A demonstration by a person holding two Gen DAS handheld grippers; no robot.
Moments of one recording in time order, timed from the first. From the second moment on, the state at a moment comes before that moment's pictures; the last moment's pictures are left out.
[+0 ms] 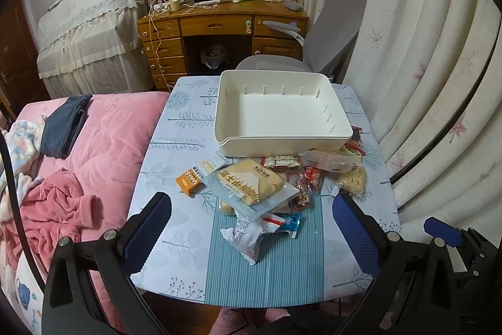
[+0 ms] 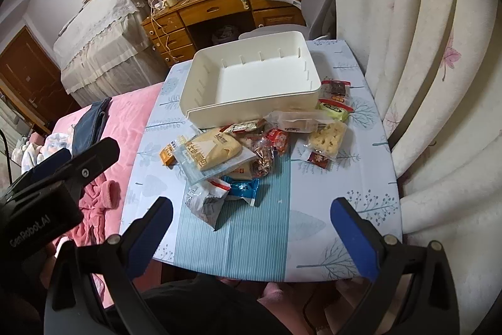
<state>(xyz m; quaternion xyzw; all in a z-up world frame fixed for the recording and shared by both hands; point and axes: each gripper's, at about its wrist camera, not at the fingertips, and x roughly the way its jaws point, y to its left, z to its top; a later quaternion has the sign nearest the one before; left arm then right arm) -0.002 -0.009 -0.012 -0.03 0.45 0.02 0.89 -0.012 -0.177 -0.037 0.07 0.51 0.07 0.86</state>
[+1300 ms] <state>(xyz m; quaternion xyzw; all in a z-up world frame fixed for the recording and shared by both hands) 0.107 0.125 -0.139 0.01 0.59 -0.03 0.81 0.039 -0.142 -0.140 0.25 0.62 -0.03 0.74</state>
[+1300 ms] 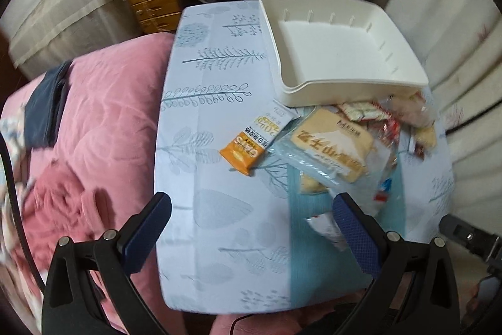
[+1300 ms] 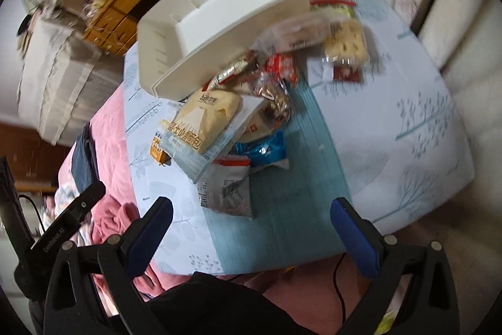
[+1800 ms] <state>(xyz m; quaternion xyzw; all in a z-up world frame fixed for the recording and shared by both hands) 0.164 0.138 -0.231 0.10 0.59 -0.17 0.79 0.042 -0.077 -0.188 0.27 0.63 -0.10 0.72</state>
